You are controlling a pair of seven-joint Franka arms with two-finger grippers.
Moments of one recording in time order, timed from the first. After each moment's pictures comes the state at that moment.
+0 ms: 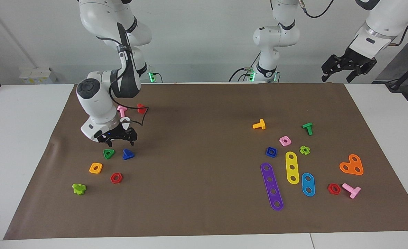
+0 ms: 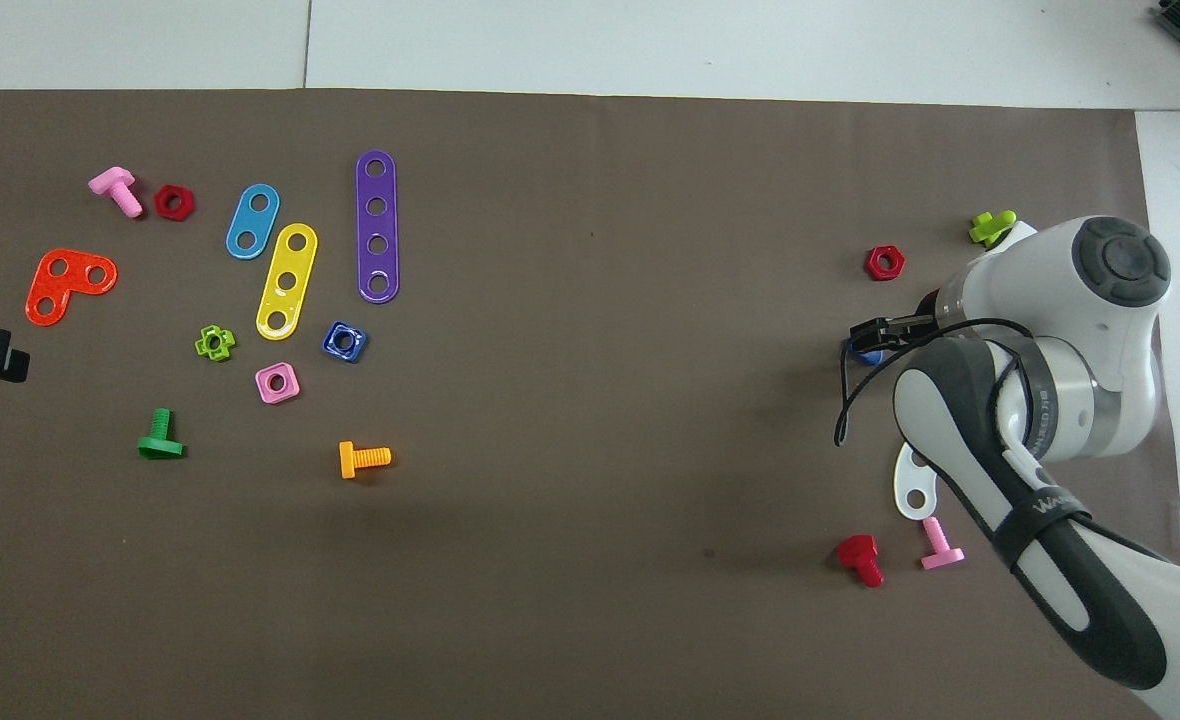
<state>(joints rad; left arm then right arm) -0.02 -0.03 0.05 -1.50 -0.03 1.40 0.10 0.12 0.22 -0.07 -2.02 0.02 2.24 -0.01</state>
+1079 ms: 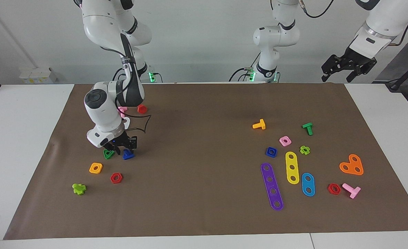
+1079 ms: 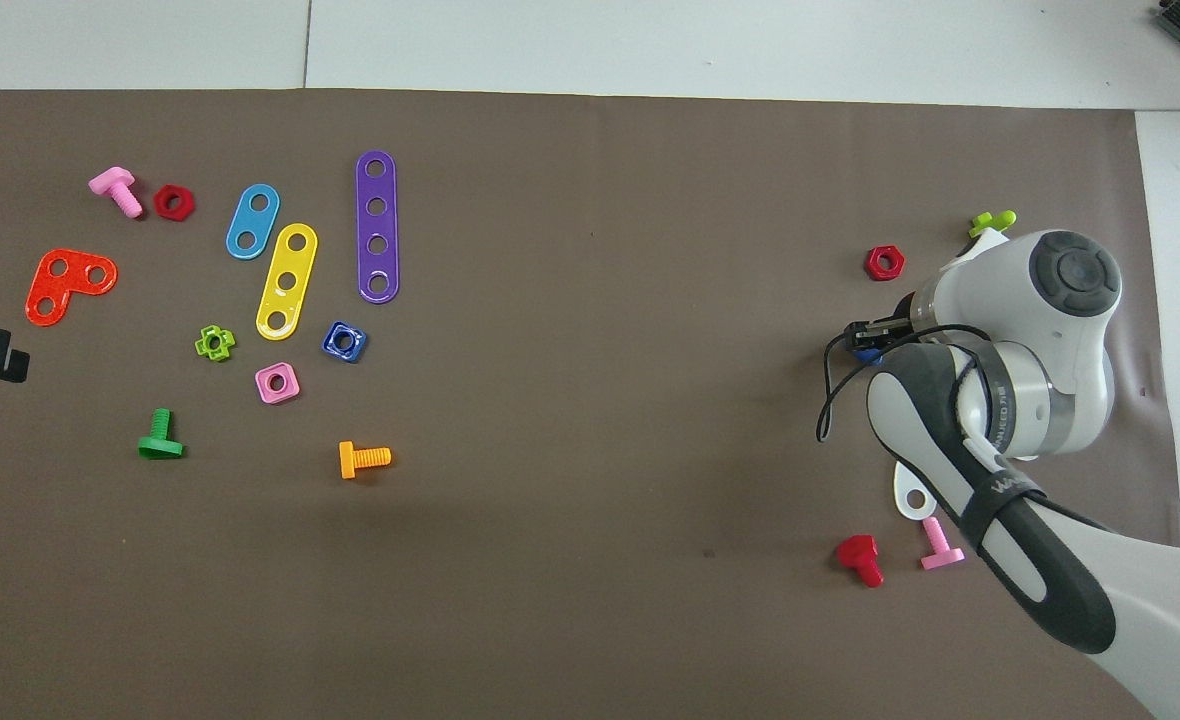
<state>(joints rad) -0.02 -0.03 0.05 -1.50 -0.03 1.40 0.10 0.13 0.28 -0.07 -2.03 0.02 2.34 -0.03</state>
